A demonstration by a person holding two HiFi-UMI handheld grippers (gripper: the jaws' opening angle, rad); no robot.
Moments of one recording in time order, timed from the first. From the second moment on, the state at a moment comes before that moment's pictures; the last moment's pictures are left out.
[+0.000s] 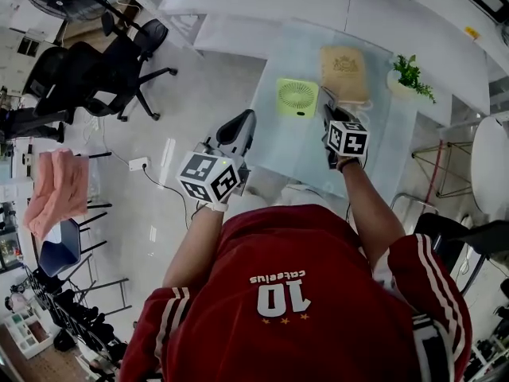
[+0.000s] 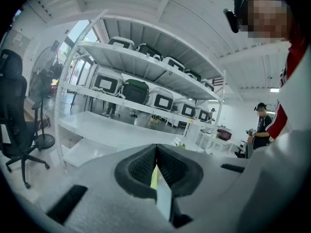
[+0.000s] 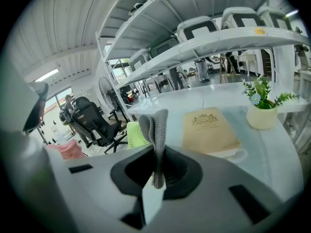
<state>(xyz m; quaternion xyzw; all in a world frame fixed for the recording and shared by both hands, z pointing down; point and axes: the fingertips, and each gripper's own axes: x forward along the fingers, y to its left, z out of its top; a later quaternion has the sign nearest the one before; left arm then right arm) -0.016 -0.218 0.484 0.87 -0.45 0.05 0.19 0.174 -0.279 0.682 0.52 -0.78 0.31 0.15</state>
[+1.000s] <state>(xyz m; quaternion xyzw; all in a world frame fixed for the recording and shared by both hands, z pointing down) -0.062 -0.209 0.488 0.85 -0.48 0.05 0.19 0.065 -0.270 0.694 0.44 -0.83 0.30 0.17</state>
